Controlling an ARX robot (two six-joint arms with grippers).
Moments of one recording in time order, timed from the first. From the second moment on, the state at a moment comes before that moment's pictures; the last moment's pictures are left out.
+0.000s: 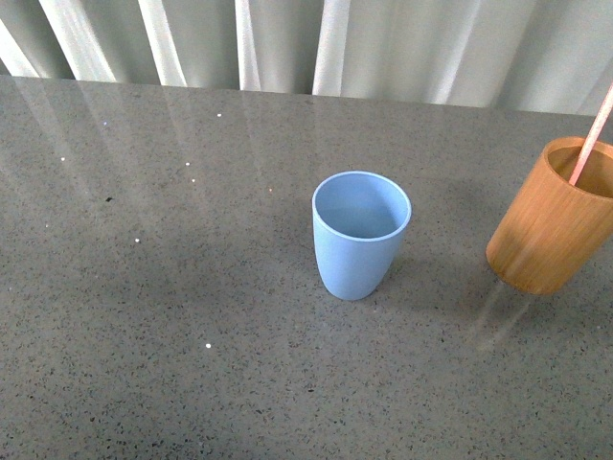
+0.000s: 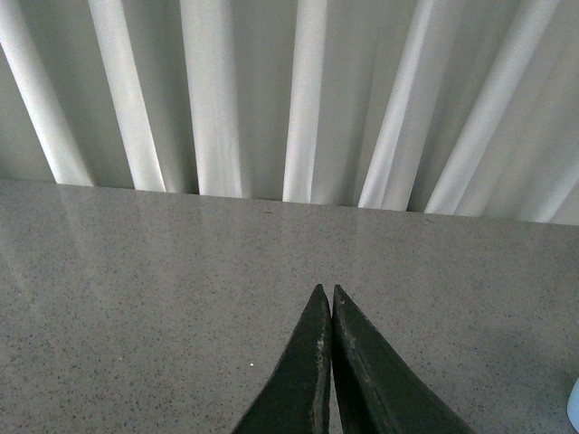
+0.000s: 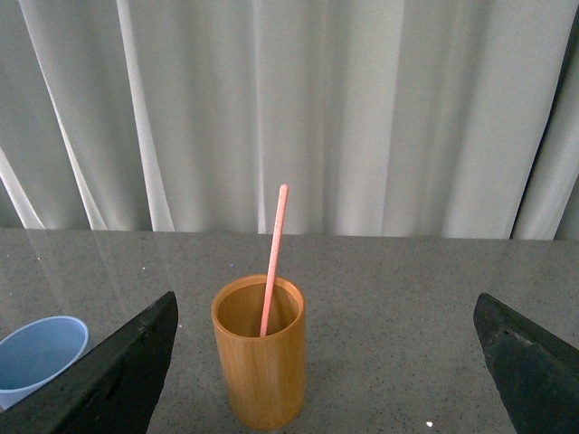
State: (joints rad) left arm 0.26 0.69 0.08 0.61 0.25 0.00; right arm 0.00 0.00 0.02 0.00 0.00 0.00
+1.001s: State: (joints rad) left arm 0.00 0.21 0.02 0.22 0.00 0.00; right arm 0.00 0.00 0.02 0.00 0.00 0.00
